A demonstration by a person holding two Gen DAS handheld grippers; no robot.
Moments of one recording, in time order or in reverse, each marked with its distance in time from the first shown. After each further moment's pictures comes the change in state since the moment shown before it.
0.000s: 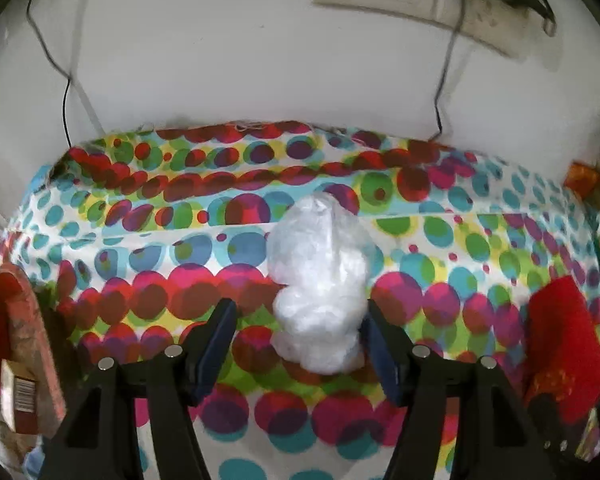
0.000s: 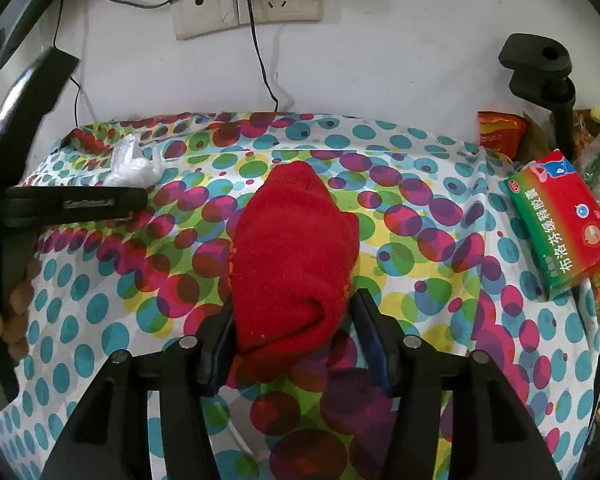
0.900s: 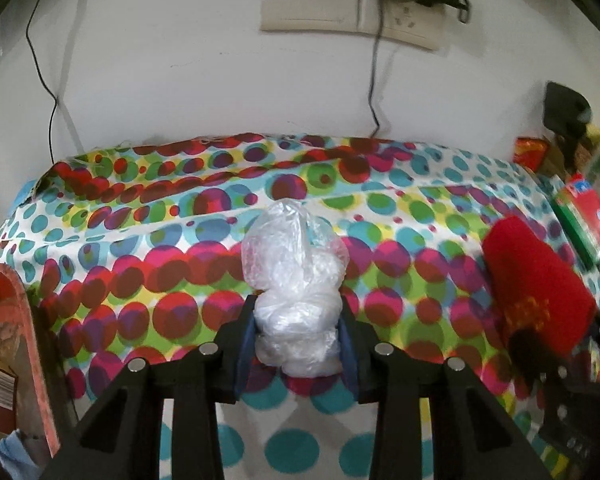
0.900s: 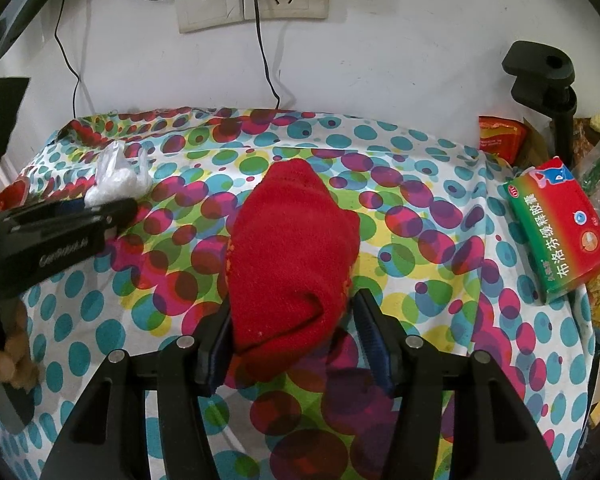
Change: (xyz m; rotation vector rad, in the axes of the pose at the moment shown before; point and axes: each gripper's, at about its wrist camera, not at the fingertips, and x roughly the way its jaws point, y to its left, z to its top) left arm -0.024 -0.013 -0.043 0.125 -0.130 -0.096; right arm 0.002 0.008 0.003 -0.020 0.008 -0.024
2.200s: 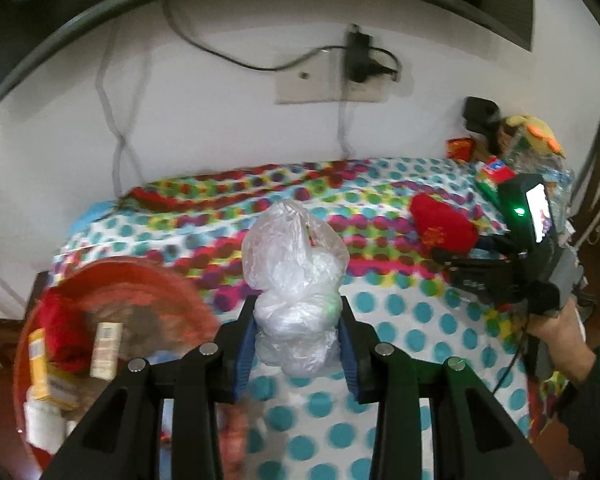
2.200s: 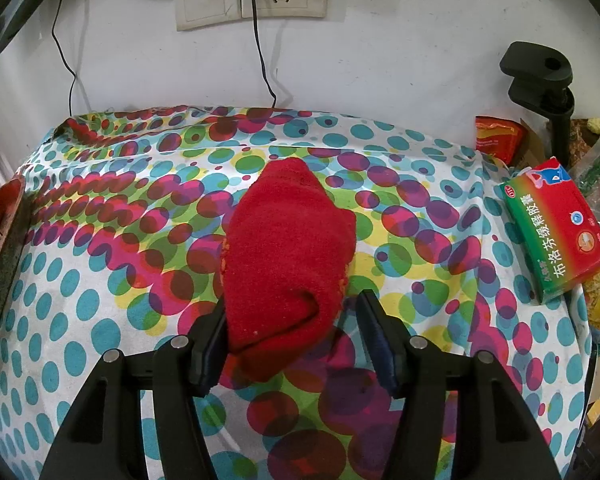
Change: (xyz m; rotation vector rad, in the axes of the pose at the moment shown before) left arm -0.168 0.054 -0.035 0.103 -0.045 -0.054; right arm 0.002 0.000 0.000 -0.005 0.001 -0.016
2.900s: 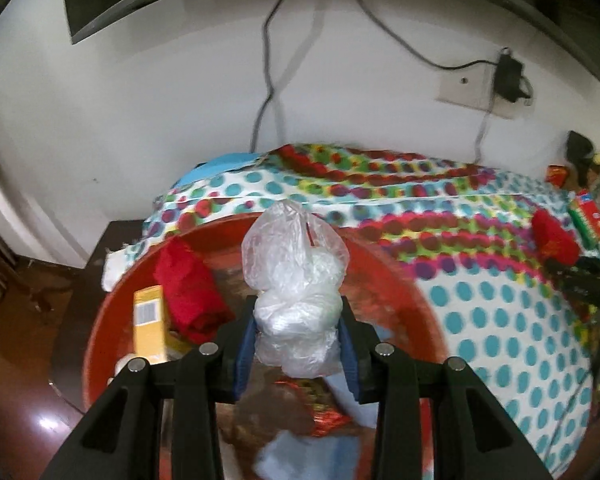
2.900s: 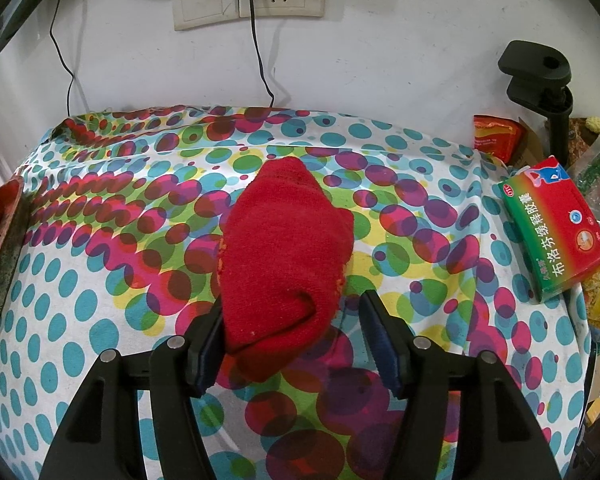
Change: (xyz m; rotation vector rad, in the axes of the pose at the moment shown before) left arm -0.006 0.137 -0.030 -0.167 0.060 0.211; right arm 0.000 -0.001 0.000 0.001 0.002 -0.004
